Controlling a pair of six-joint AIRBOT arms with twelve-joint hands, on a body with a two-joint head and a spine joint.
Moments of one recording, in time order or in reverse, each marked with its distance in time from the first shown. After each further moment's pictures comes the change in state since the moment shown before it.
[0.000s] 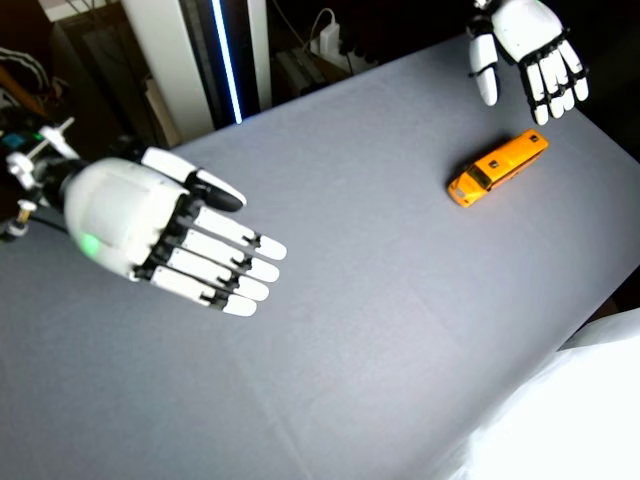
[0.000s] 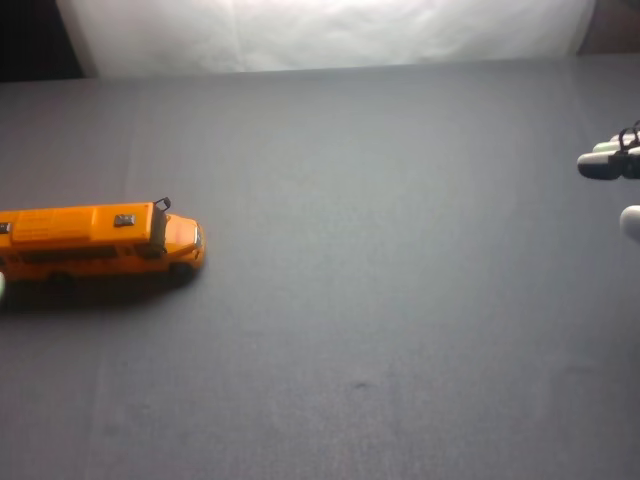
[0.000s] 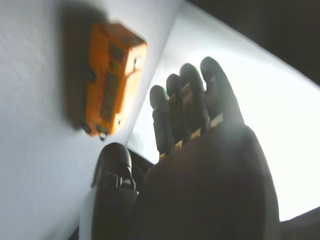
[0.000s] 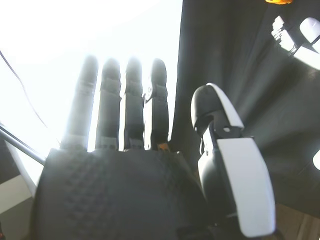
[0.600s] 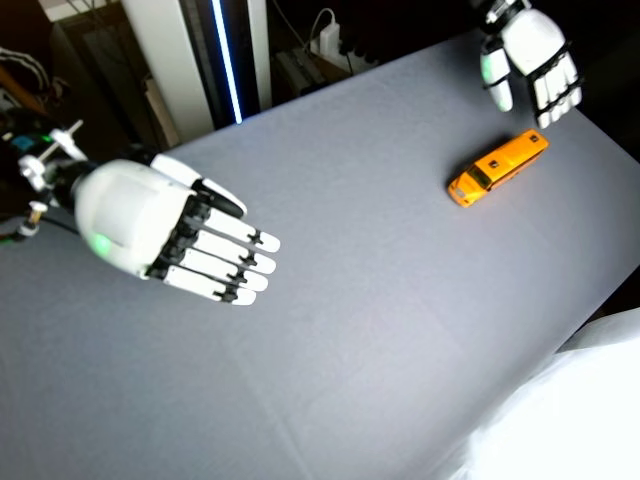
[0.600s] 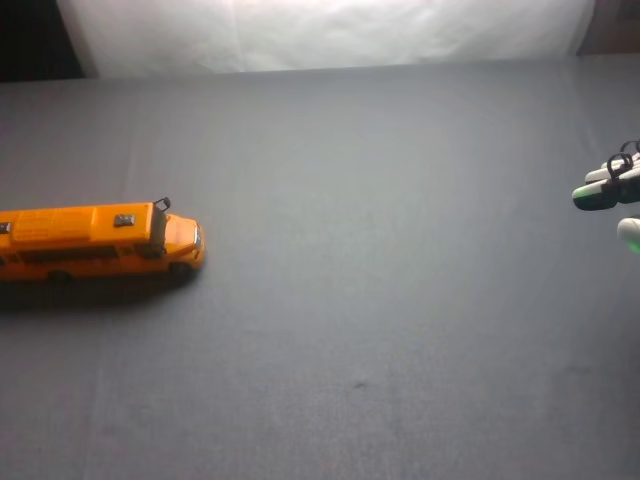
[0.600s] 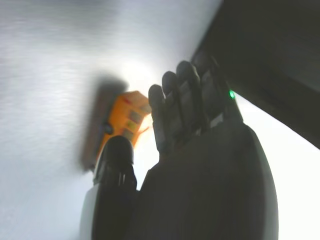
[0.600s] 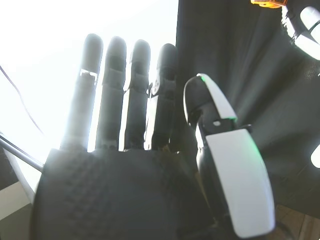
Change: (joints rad) left arm 0.016 -0.068 0.098 -0.095 0.123 -0.018; right arm 0.005 -0.009 0.005 -0.014 -0.019 0.001
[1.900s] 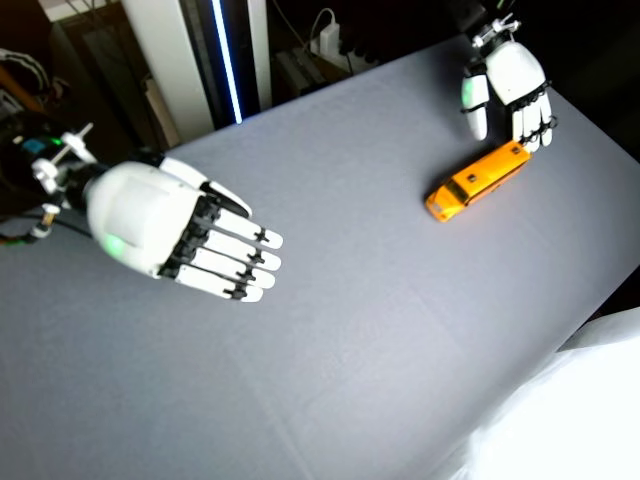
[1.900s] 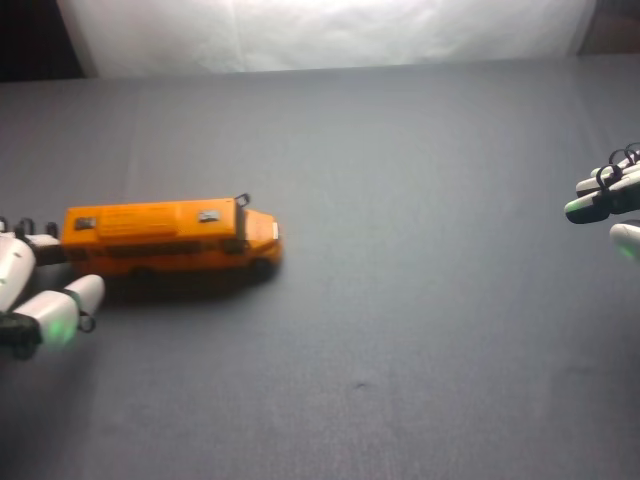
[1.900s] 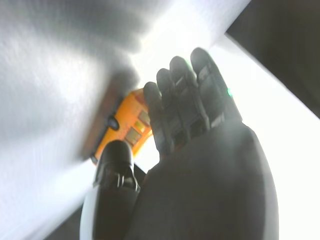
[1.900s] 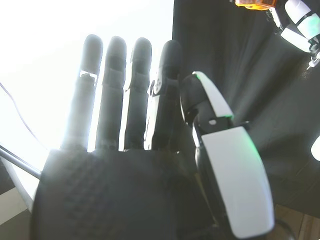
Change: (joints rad) left arm -0.154 -0.127 0.060 0.137 0.044 -0.050; right arm 0.011 -0.014 0.006 -0.012 -0.016 0.002
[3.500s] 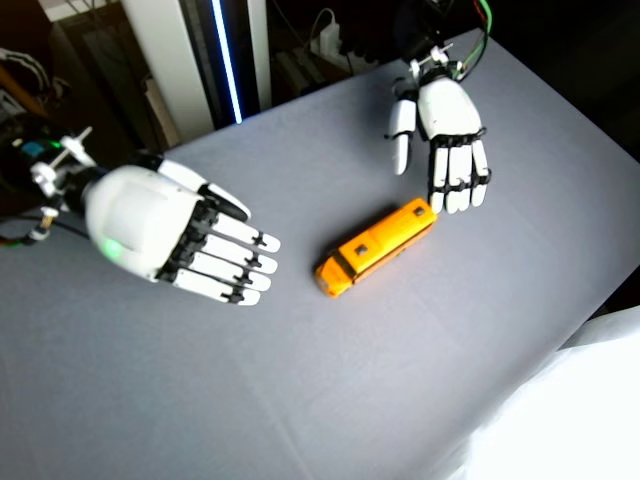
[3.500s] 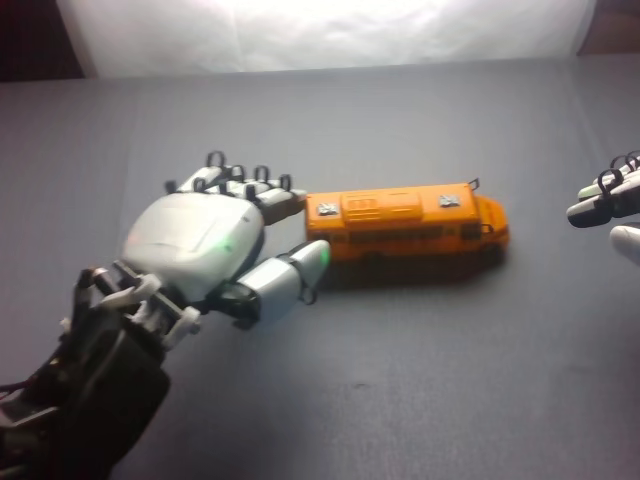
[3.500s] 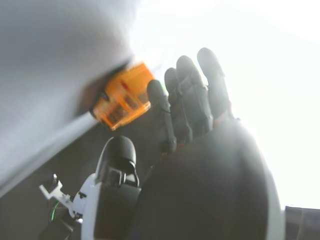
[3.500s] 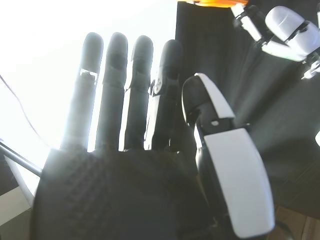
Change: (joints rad) left arm -0.267 -0.264 0.062 0.266 0.047 -0.042; right arm -0.008 -0.008 0.008 0.011 -0.001 0.001
